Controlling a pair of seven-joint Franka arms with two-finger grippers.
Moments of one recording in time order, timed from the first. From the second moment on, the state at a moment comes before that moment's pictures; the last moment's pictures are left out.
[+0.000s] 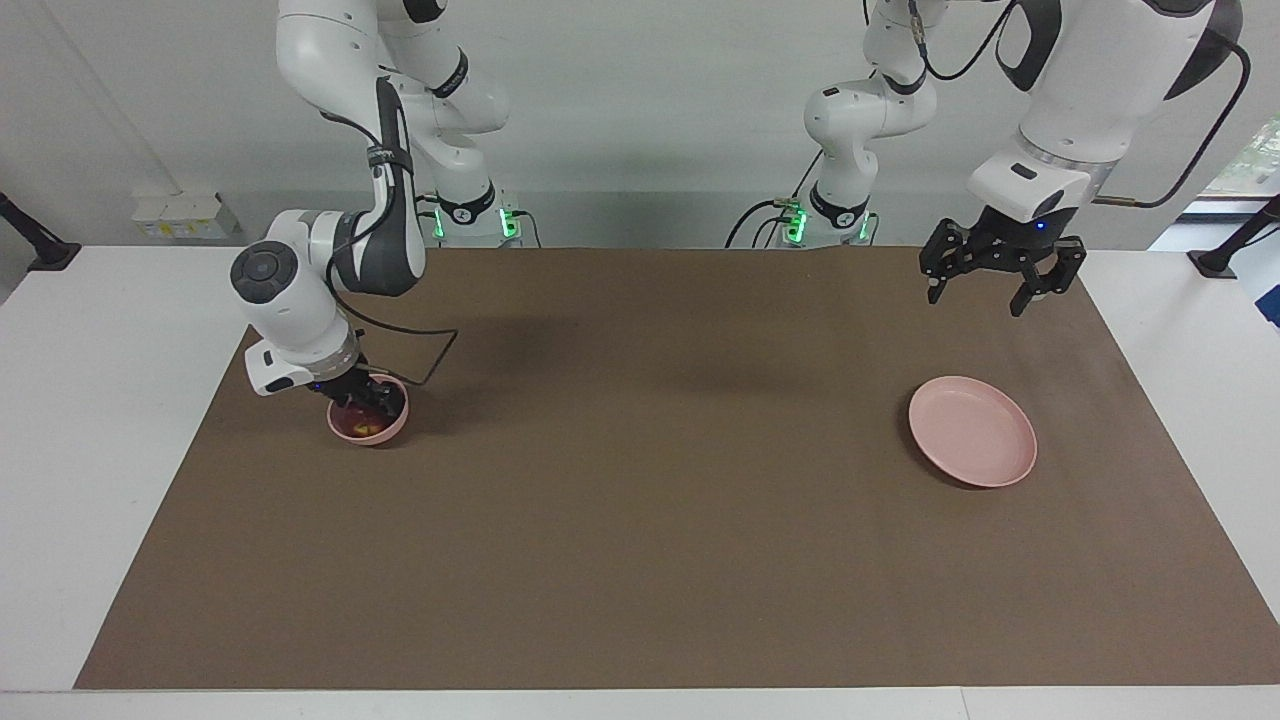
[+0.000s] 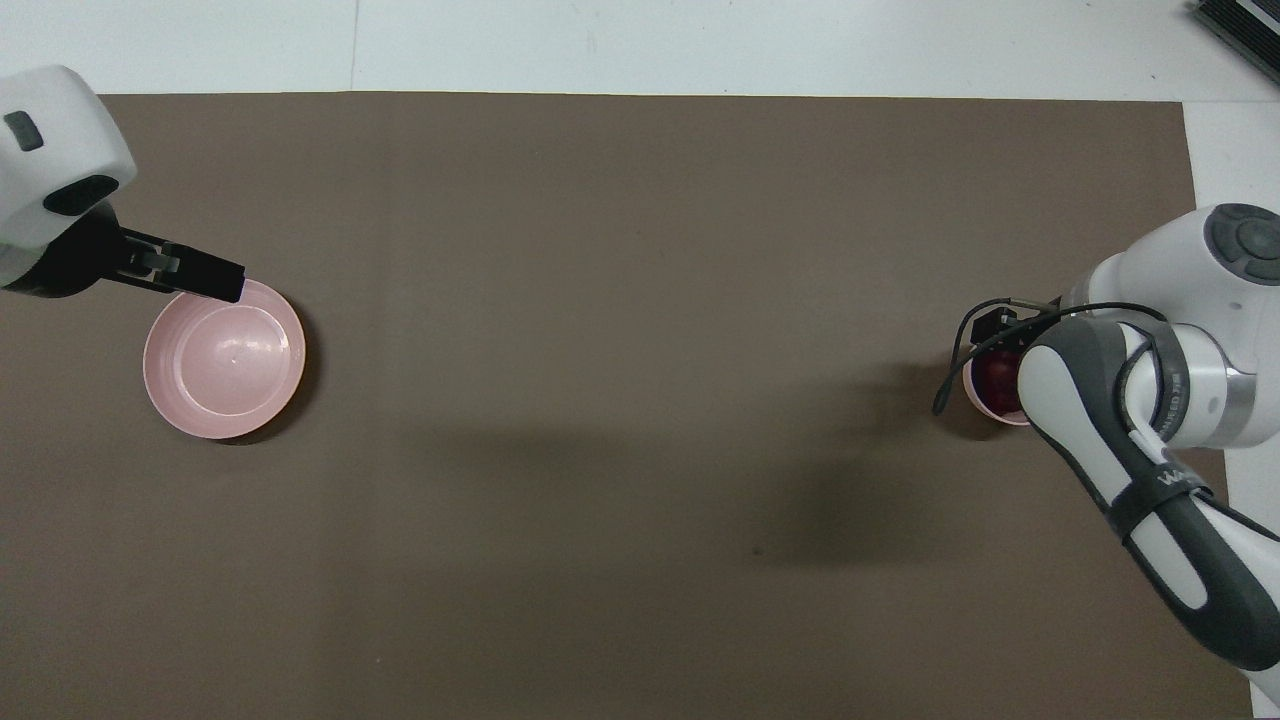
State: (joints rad) left arm 0.16 0.07 -0.35 -1.49 0.03 1.64 0.10; right arm 0.01 0.23 -0.08 -1.95 -0.04 2.12 0.25
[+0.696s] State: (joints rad) left arm -0.06 0.02 -0.12 -1.49 0.03 1.55 0.09; right arm 0.14 -0.03 -0.06 -1.68 -0.05 1.72 0.26
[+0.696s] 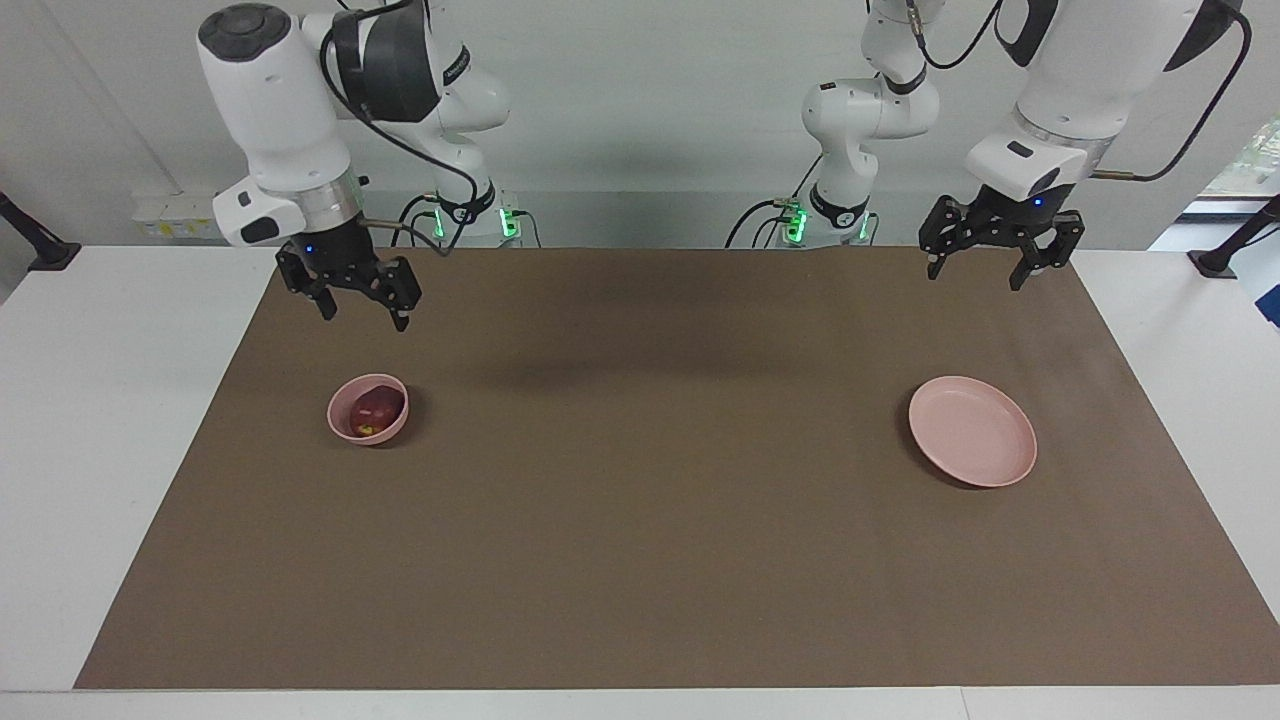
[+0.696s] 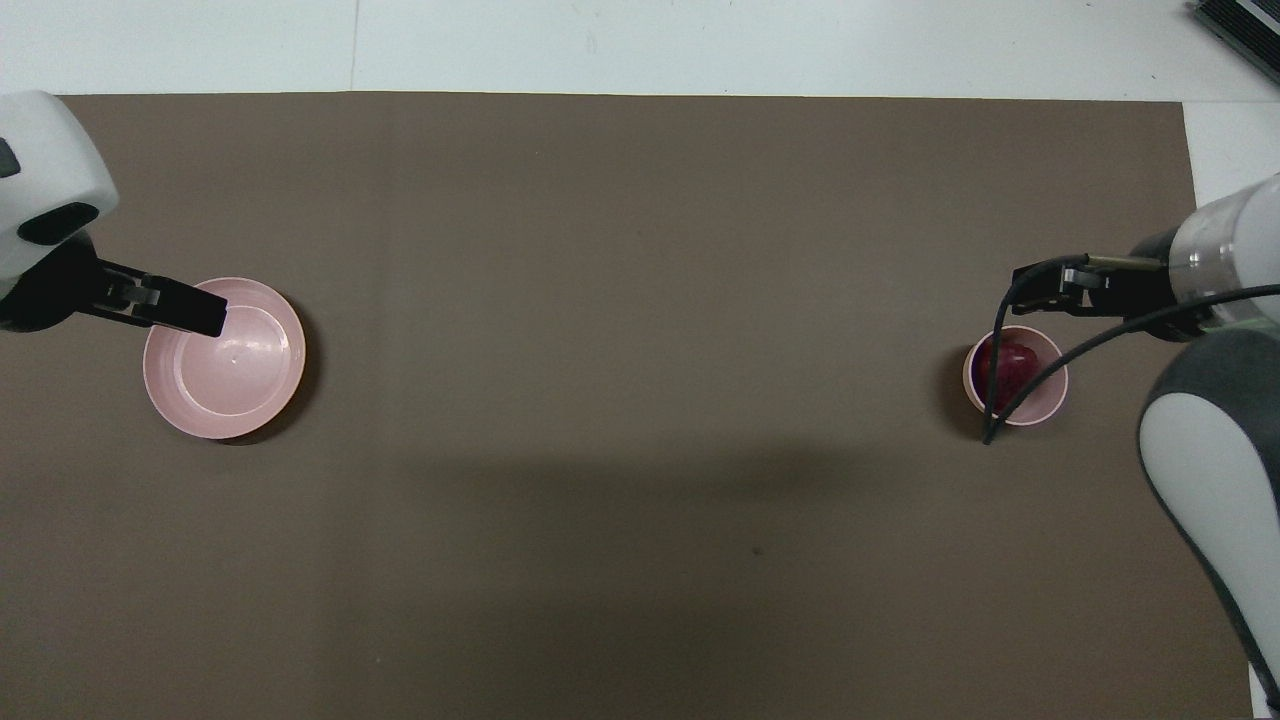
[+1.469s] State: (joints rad) left arm -0.07 0.01 -0.08 -1.50 0.01 1.53 0.08; right arm 0.11 -0.11 -0.09 -1.51 -0.03 1.38 0.17
